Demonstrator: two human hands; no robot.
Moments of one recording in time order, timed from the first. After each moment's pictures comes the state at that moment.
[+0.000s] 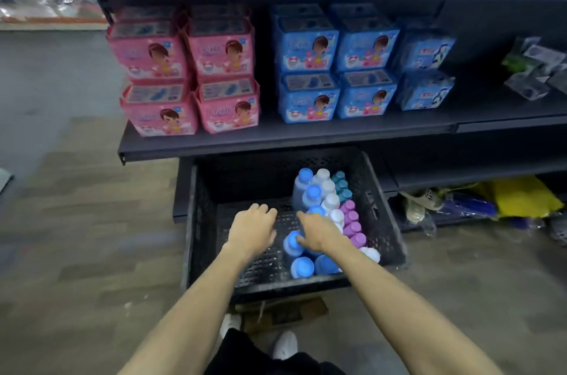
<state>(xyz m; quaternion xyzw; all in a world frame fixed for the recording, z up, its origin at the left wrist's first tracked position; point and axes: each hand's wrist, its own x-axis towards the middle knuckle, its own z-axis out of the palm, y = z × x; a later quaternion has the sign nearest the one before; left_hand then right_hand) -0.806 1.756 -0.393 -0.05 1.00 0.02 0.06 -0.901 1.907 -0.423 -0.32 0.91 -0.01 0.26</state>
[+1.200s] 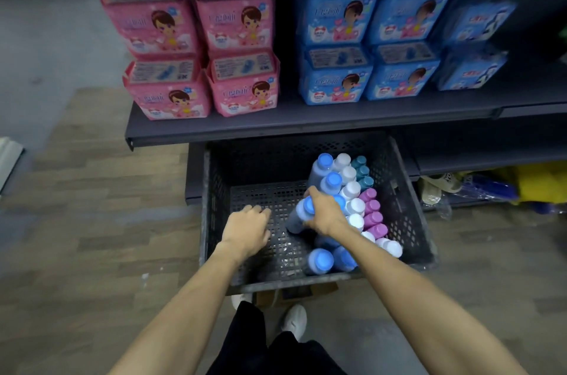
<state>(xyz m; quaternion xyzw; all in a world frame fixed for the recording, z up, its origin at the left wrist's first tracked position) -0.790 1.708 -0.426 -0.07 0.99 0.02 0.15 -0.915 1.869 -0.449 -0.23 0.92 -0.17 0.26</state>
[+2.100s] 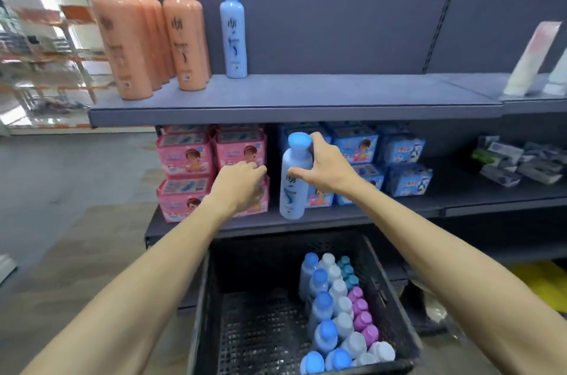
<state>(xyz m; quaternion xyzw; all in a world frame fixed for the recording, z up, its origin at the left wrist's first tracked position) -0.881 1.665 -0.180 -0.03 0.98 -0.12 -0.18 -0.977 1.858 -0.138 -0.39 0.85 -0.35 -0.02</state>
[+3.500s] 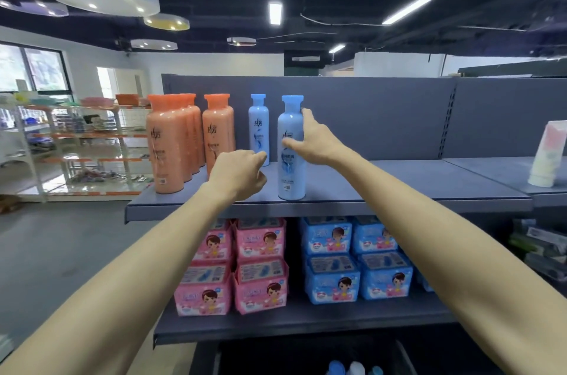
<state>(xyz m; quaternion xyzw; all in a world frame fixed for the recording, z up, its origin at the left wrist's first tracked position) -0.926 1.597 0.004 -0.07 0.92 -0.19 -0.33 -1.020 1.764 0.063 -0.40 0.83 -0.38 -0.08</state>
